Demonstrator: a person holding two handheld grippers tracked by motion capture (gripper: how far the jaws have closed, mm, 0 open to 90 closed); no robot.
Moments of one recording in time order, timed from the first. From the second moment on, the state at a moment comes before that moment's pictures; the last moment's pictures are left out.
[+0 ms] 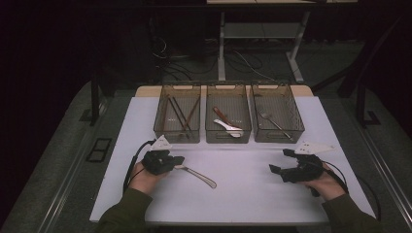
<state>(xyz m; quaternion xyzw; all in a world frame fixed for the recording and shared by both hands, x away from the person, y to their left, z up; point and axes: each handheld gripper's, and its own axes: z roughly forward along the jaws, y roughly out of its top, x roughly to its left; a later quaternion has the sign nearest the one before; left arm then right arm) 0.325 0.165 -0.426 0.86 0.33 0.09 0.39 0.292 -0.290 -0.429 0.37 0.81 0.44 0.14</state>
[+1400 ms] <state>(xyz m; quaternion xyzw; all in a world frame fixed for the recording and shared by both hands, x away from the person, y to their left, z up) 0.310 0.161 -0.429 0.88 0.30 0.07 0.36 0.278 -0.292 -0.441 0.37 0.82 0.42 0.13</state>
